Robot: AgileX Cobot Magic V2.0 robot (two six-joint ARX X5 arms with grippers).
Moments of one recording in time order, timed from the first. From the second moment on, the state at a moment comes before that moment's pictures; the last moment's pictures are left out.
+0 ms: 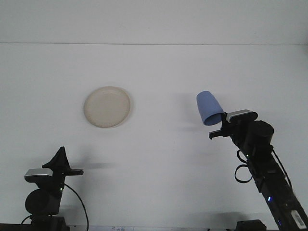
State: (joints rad) left arm -0.04 0.01 0.03 0.10 -0.08 -0.12; right arm 0.10 1.05 0.75 -0.08 -0.21 0.00
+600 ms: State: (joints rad) left arm -0.04 0.01 0.03 0.10 -0.08 -0.12; right arm 0.61 1.47 1.51 -1.34 -0.10 -0.04
